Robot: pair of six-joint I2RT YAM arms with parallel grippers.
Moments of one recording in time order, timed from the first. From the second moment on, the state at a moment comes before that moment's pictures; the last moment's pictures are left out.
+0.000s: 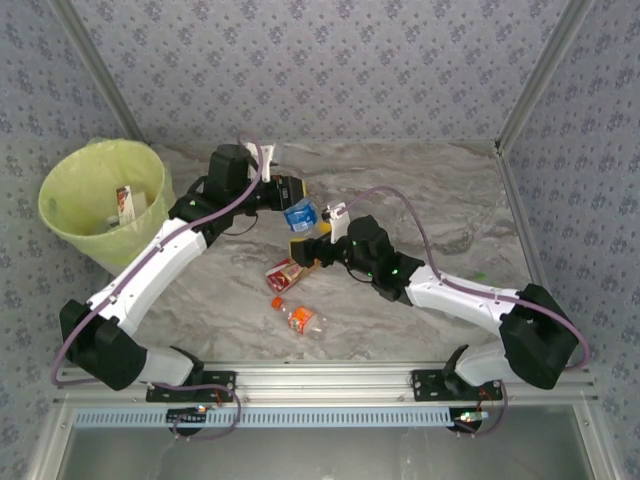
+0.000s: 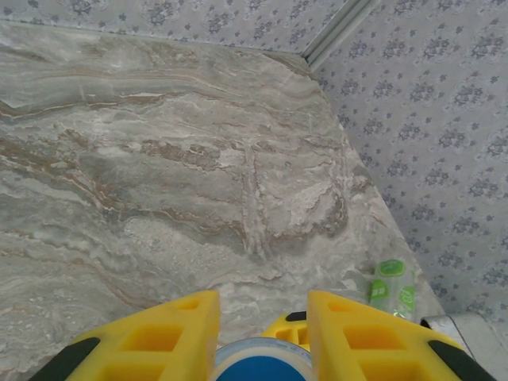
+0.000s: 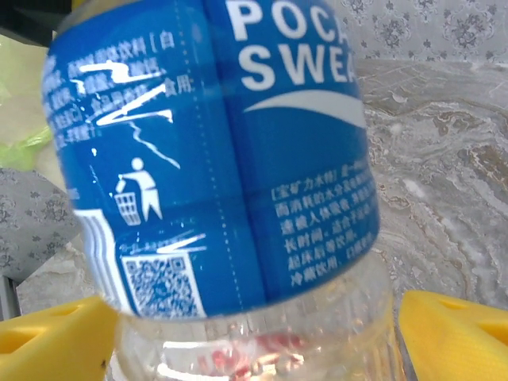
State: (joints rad) left arm -0.52 1.37 1.32 -0.43 0.33 -0.49; right arm 0.85 1.37 0.81 0.29 -0.07 0.36
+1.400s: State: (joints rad) left arm -0.33 1.22 1.71 -0.62 -0.37 -0.19; right arm 0.74 1.31 0.84 -0.17 0.33 0.56
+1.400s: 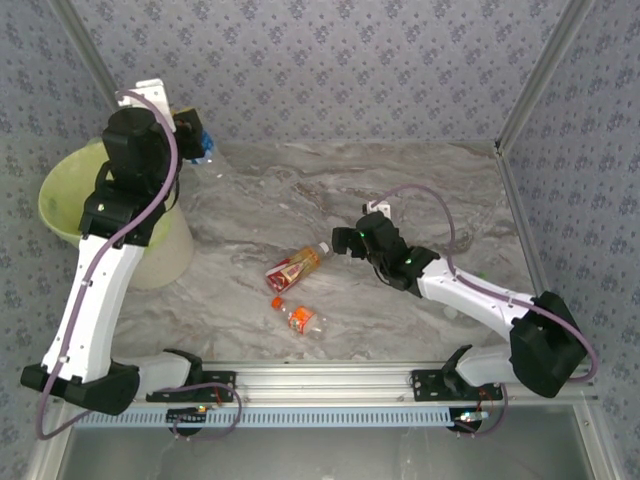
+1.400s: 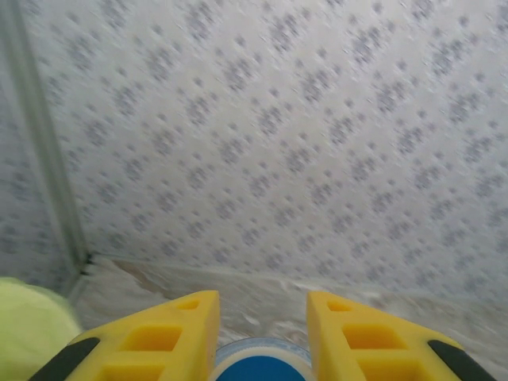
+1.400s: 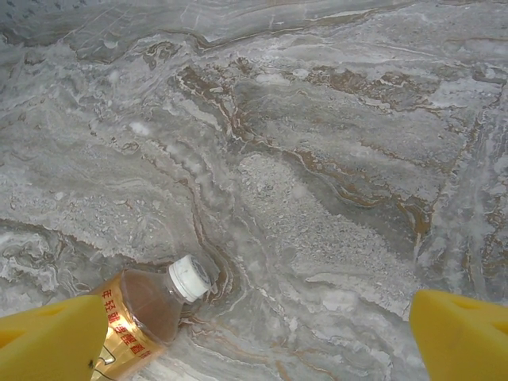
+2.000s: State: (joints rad) left arm -0.08 1.17 1.64 -0.63 -0.73 -0.11; right arm 0.73 1.31 0.83 -0.18 0.35 0.57
